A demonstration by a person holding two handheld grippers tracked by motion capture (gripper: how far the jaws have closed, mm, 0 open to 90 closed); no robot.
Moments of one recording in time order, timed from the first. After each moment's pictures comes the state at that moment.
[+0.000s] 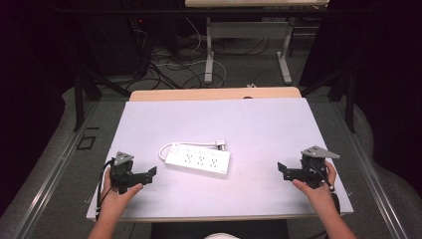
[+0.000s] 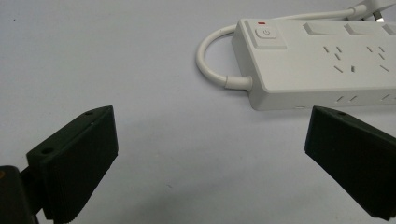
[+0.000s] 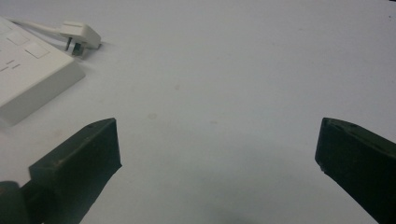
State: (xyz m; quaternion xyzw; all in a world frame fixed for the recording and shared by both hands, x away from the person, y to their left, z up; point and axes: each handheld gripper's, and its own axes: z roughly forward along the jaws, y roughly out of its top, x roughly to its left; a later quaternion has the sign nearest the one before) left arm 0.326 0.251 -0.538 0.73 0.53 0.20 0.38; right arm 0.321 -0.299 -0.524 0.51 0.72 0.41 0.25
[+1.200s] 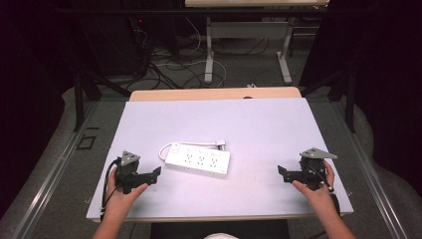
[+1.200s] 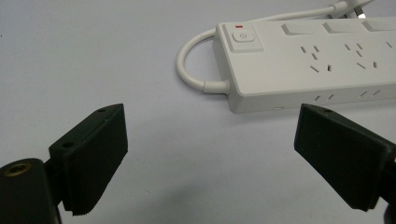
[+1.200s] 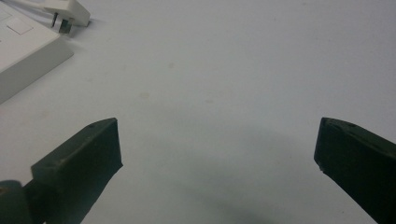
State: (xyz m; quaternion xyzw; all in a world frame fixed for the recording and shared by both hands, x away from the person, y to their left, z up) left arm 0.321 0.232 -0.529 0.75 0.52 0.20 0.37; right arm 0.322 -0.300 -0.533 0.51 0.73 0.39 0.23
